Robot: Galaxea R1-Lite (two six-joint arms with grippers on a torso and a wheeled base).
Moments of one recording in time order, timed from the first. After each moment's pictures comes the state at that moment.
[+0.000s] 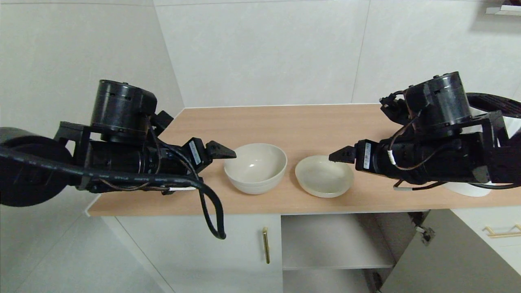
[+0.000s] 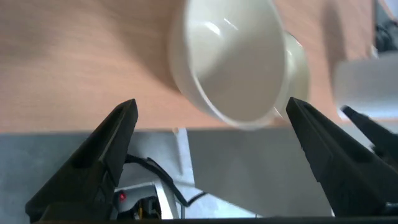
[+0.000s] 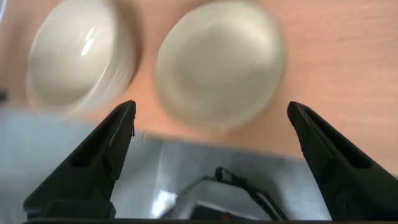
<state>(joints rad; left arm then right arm) -0.39 1.66 -1.12 0.04 -0.14 -0.75 0.58 1.68 -1.22 0.06 -0.14 0.51</state>
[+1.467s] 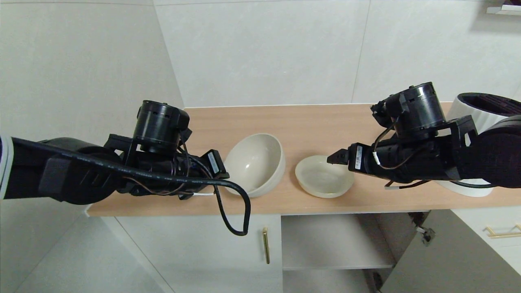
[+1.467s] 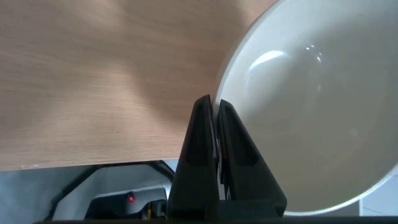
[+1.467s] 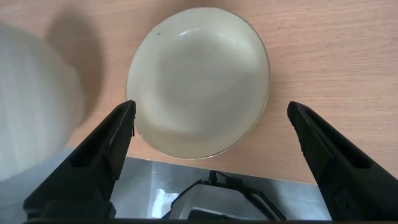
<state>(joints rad) -0.41 1.78 -1.12 -0.01 -0.08 -0.76 0.56 1.76 -1.25 0.07 -0.17 0.52</state>
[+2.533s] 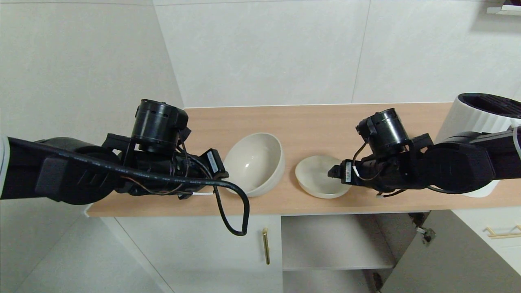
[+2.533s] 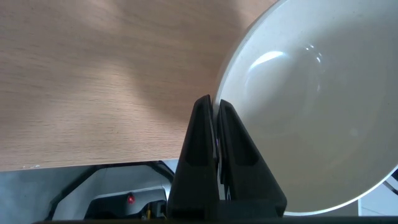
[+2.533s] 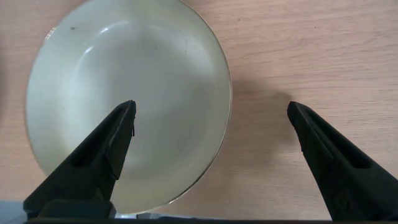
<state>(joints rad) -0.41 1.77 -1.12 -0.01 -0.08 -0.76 0.54 1.90 -1.27 0.06 -0.28 0.48</state>
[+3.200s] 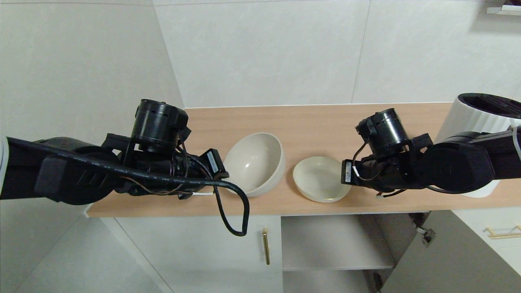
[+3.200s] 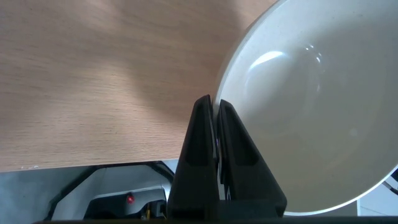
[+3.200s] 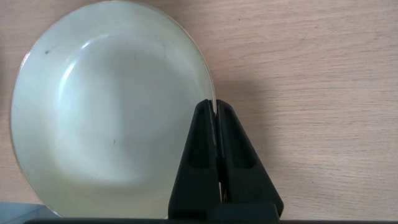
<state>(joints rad) -0.41 1.77 -1.12 -0.01 -0.08 -0.76 0.54 1.90 -1.27 0.07 -0.28 0.48</state>
